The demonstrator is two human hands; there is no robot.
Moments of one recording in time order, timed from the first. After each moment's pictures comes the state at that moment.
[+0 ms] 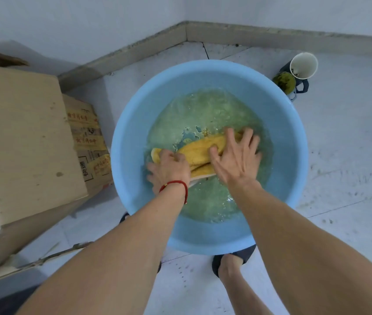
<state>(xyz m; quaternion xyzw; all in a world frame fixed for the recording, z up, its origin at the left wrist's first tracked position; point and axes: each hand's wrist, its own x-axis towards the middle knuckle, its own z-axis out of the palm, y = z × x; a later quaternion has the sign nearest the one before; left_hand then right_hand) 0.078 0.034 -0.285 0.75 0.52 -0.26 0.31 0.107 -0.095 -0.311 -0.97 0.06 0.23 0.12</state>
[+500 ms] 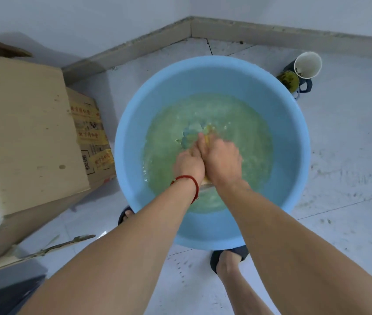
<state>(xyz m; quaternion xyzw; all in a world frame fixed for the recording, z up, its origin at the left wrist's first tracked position) 0.082 0.016 -0.283 0.72 0.47 -0.25 0.44 0.107 -0.063 -0.294 -0.93 0.05 0.26 0.26</state>
